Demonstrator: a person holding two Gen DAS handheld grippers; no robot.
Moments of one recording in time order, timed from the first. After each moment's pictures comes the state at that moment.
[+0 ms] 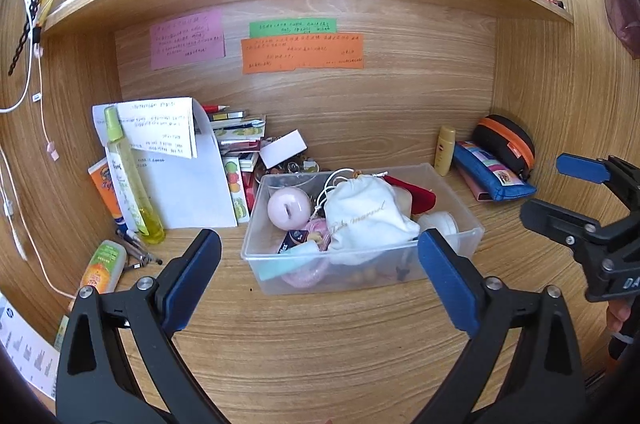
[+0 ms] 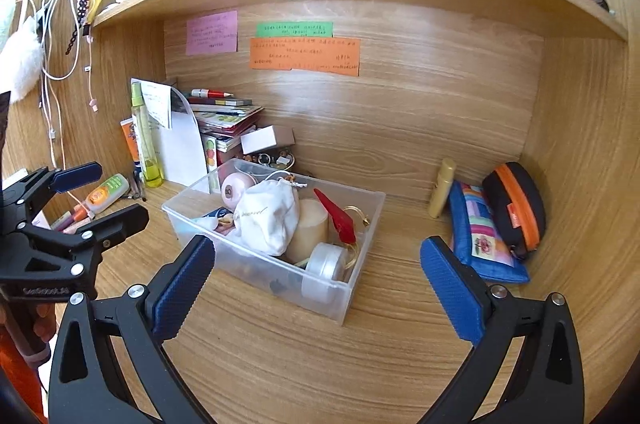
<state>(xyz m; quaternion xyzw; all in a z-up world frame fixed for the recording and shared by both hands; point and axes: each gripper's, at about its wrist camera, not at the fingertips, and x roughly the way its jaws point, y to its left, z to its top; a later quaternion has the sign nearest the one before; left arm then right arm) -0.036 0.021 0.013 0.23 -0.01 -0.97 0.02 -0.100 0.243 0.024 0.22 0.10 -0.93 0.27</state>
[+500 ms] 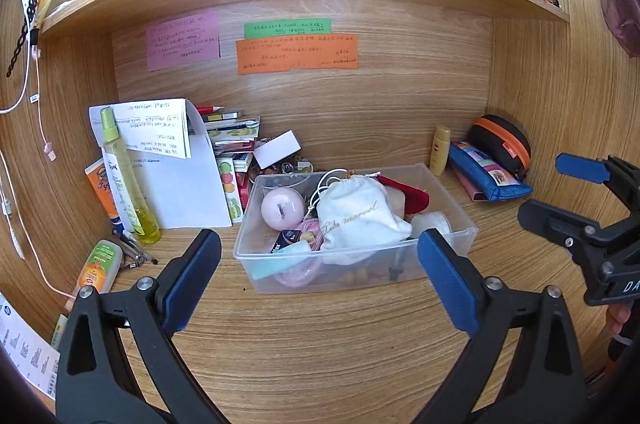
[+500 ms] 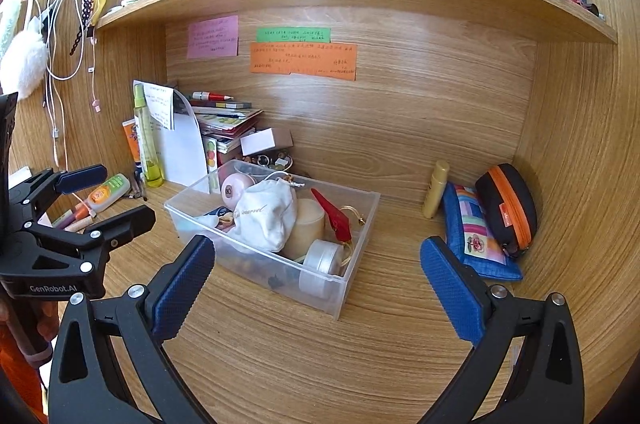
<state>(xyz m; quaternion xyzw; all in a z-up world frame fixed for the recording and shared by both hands) -0.035 0.029 0.012 0.22 -0.01 -0.97 0.02 -0.093 0.247 0.027 0.22 0.10 -0.93 0.27</state>
